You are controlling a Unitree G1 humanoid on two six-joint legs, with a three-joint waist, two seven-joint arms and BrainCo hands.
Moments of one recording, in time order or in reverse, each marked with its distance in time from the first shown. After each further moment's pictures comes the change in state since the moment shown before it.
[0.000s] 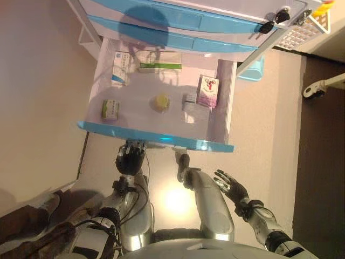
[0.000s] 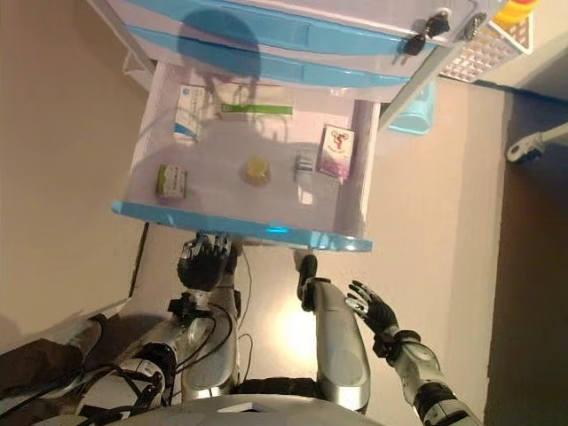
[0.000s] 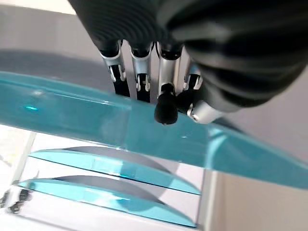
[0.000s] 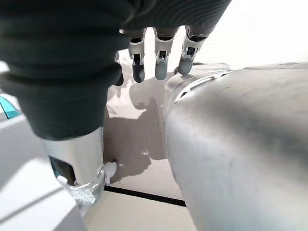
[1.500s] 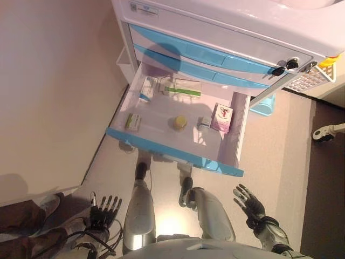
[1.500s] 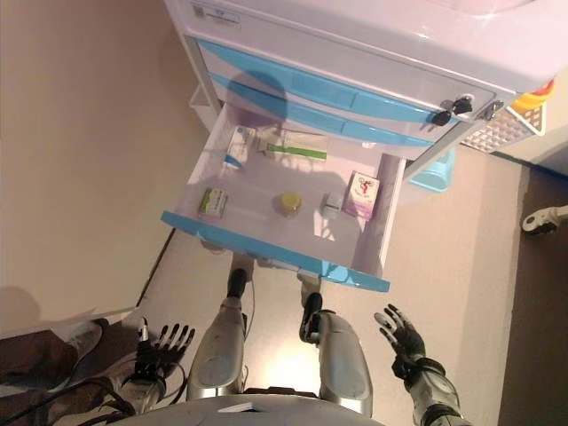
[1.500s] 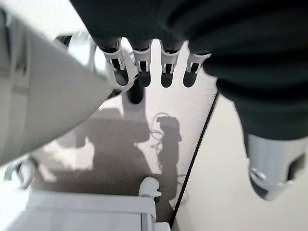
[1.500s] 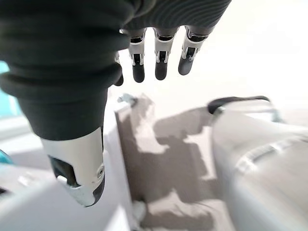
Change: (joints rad) left arm 0.202 0.105 0.260 0.296 0.455 -0.224 0.669; right arm 0.044 0.040 -0.282 0.230 -0.027 -0.110 -0.084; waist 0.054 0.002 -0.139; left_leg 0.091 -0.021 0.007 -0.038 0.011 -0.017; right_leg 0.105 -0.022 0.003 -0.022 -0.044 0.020
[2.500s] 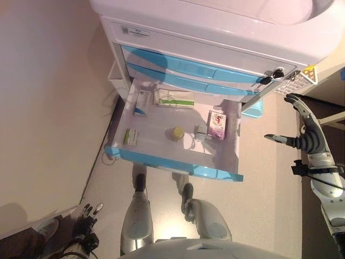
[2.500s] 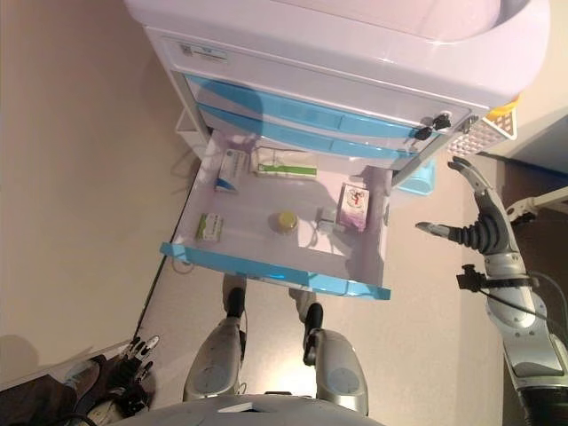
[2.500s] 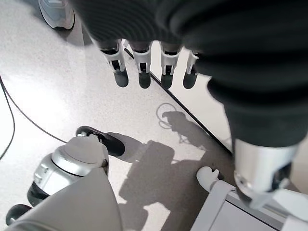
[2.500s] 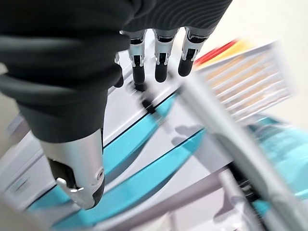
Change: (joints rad) left arm 0.187 0.039 -0.120 -0.173 0.630 -0.390 0.229; right arm 0.116 -0.472 -0.141 -1.232 -0.829 -0.047 -0.435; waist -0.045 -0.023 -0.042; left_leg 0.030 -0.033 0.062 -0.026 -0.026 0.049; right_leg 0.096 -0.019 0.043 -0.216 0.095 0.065
